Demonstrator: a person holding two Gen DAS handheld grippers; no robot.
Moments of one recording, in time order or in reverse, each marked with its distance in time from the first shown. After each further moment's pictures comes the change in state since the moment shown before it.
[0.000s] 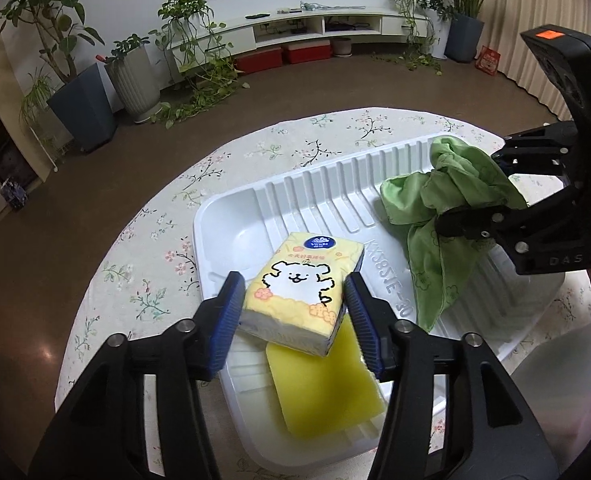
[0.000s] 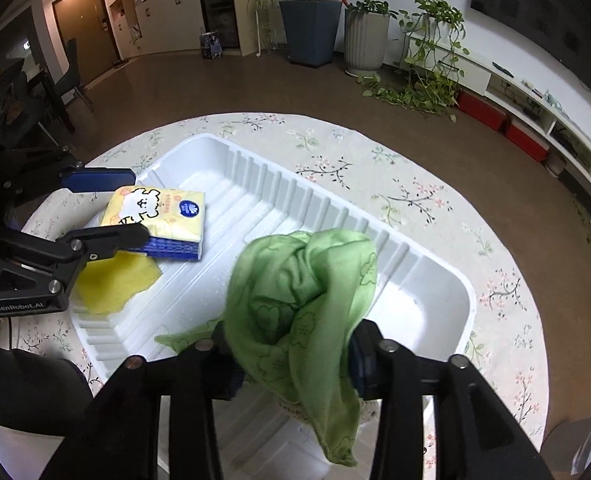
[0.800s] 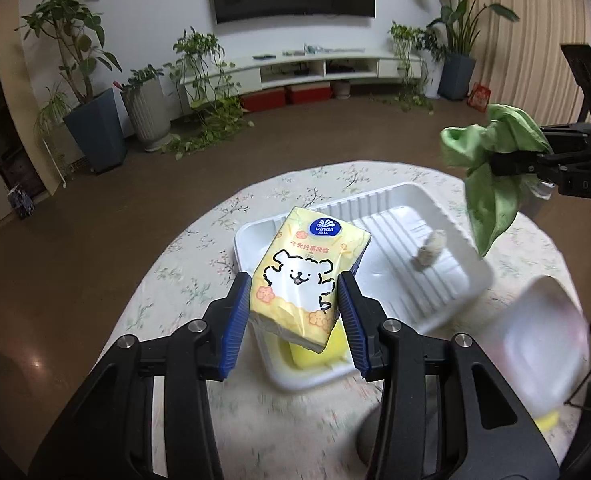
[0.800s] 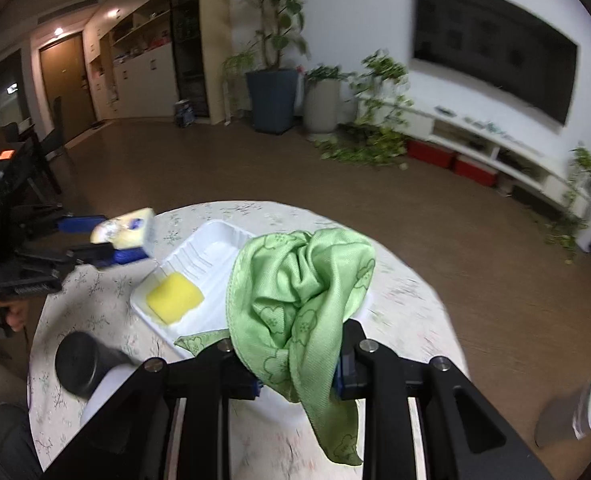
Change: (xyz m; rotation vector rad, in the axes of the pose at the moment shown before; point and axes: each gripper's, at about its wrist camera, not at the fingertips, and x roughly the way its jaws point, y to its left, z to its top) left arm -0.088 0.010 -0.015 -0.023 -0.133 -0.012; right arm -0.129 0.006 -0.007 0.063 -0.200 -0.063
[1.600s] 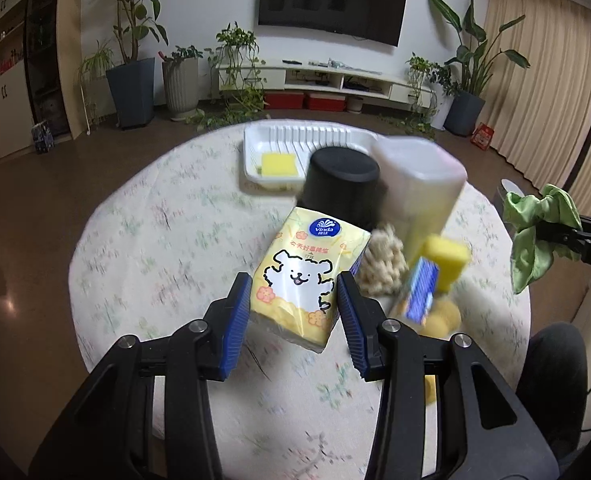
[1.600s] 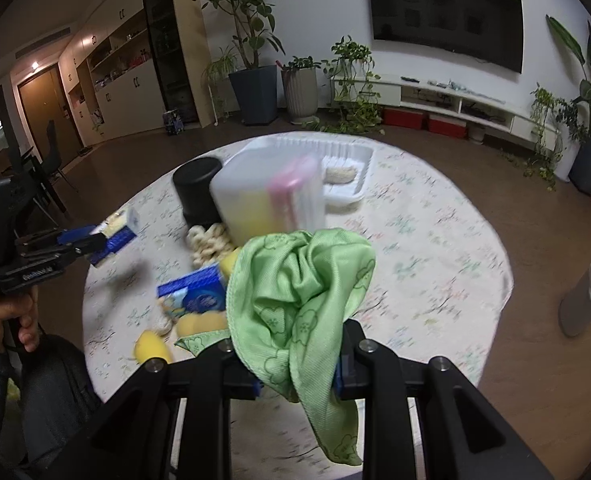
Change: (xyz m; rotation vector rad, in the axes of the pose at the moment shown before) left arm -0.168 -0.050 -0.195 -0.206 -0.084 -0.010; right arm -0.164 0.098 -0.220 0.166 -0.051 -0.091
